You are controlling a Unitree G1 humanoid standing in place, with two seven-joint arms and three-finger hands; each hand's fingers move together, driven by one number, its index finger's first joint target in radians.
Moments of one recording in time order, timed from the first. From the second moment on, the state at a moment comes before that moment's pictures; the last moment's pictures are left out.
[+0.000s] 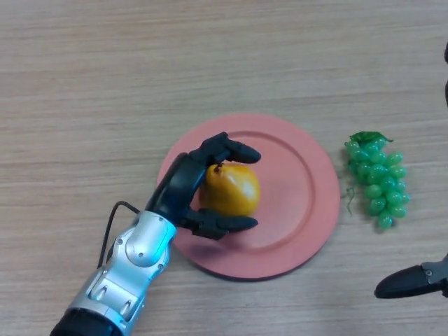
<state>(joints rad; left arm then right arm) -0.45 0.18 -0.35 0.57 0.19 -0.23 0.09 0.13 -0.21 -0.23 -0.97 0.13 0.49 0.30</state>
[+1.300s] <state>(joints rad) -0.04 0.27 0.19 -0.44 -0.19 0.16 -0.19 0.02 -0.24 -0.14 -0.76 0.13 0.44 0.29</state>
